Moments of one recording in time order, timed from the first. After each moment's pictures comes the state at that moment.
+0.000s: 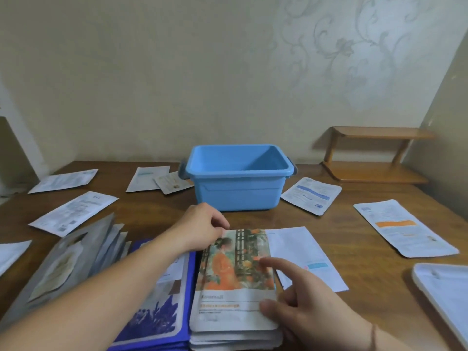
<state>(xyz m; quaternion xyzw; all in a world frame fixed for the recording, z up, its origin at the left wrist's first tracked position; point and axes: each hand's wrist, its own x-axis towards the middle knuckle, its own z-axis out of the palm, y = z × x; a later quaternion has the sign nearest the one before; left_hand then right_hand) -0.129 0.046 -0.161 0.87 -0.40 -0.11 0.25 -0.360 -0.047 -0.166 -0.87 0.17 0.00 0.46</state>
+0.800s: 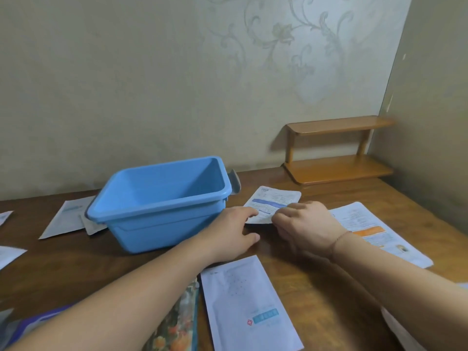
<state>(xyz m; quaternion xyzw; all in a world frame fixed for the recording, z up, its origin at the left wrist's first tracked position) -0.173 -0.138 -0.164 0.81 -0.54 -0.10 0.20 -0.303 -0.292 -0.185 -0.96 0.01 -0.23 -0.15</state>
